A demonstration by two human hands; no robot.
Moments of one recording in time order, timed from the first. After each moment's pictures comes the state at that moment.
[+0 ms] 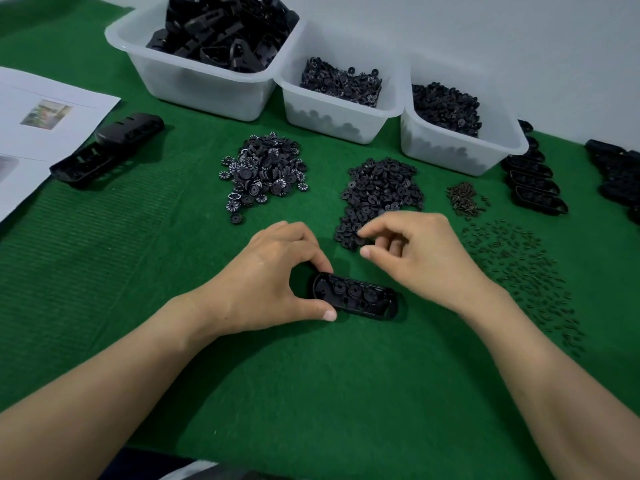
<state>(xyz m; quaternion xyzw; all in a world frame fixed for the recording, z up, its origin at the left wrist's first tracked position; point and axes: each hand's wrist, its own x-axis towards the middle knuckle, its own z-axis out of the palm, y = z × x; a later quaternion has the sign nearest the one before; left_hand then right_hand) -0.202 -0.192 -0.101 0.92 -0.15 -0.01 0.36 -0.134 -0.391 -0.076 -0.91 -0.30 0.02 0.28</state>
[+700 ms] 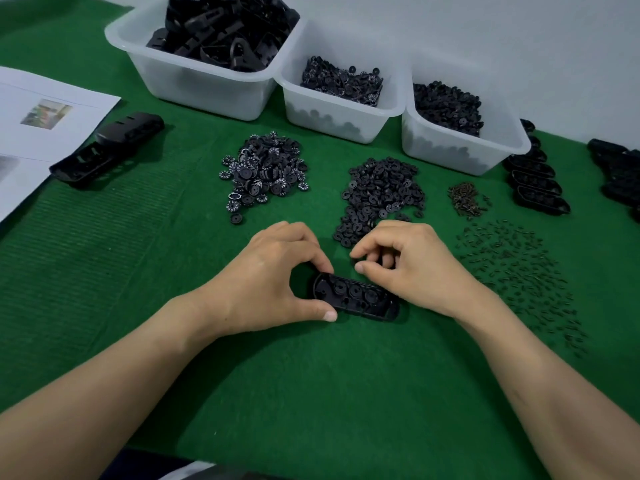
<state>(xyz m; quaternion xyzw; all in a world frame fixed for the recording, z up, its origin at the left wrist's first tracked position) -0.202 -0.192 -0.102 0.92 -0.15 -0.01 0.36 -0.135 -0.388 -0.084 -0.90 -0.31 0.08 0.28</state>
